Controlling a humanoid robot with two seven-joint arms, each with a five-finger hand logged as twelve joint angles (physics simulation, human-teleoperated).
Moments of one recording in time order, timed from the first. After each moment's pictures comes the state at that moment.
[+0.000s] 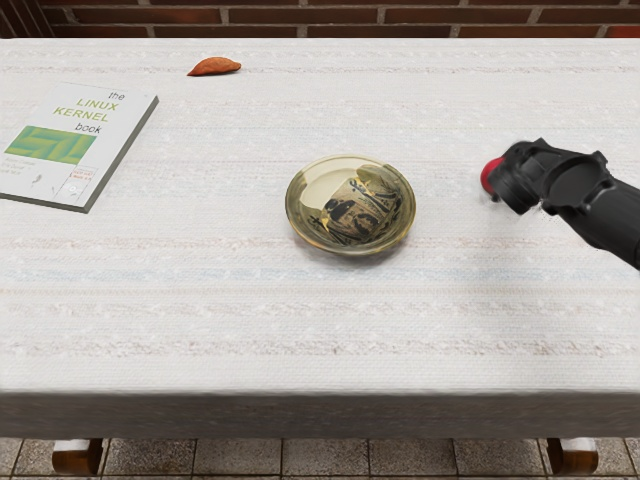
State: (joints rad) left arm -0.01 0.00 0.06 -0.17 0.00 -0.09 0.11; right arm 1.25 -0.12 -0.20 0.42 -0.41 -0.22 -0.61
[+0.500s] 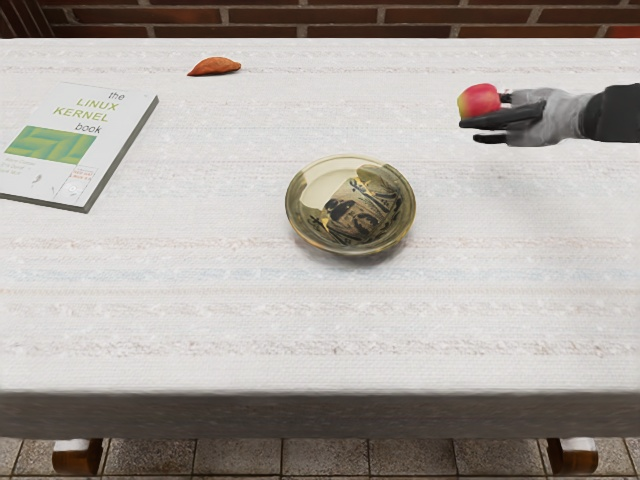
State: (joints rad) left arm -0.01 0.00 0.06 -0.17 0.00 -0.09 0.11; right arm 1.21 -0.32 0.56 0.25 -0.01 0.47 -0.61
